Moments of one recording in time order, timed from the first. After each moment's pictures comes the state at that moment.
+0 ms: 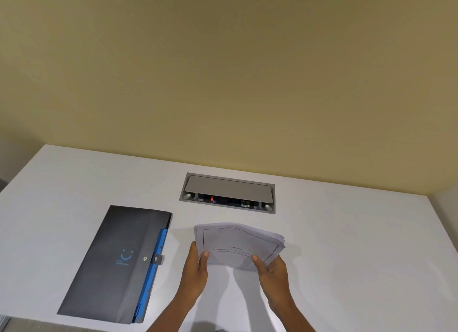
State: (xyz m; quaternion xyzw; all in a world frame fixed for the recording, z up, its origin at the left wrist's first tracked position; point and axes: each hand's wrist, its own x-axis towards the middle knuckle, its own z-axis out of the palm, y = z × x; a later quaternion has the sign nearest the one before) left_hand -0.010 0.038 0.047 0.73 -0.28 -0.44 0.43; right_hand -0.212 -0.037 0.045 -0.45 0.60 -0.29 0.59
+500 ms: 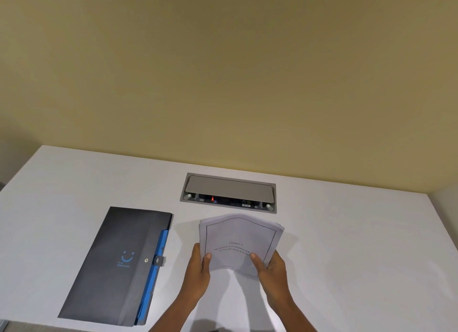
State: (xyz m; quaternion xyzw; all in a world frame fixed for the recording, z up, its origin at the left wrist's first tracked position) left_hand -0.005 0.035 0.033 0.74 -0.30 -0.46 0.40; right_hand -0.201 -0.041 0.038 -0.43 0.61 -0.29 0.60
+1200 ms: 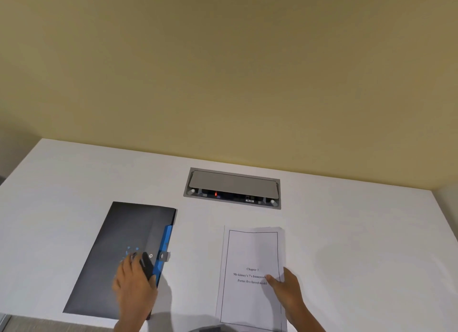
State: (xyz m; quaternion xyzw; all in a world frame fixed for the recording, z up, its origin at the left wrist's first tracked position) left_hand 0.120 0.133 -0.021 0.93 -0.32 -0.16 0.07; right_hand -0.250 -0.026 -0.024 -0.45 0.71 -0.11 0.53
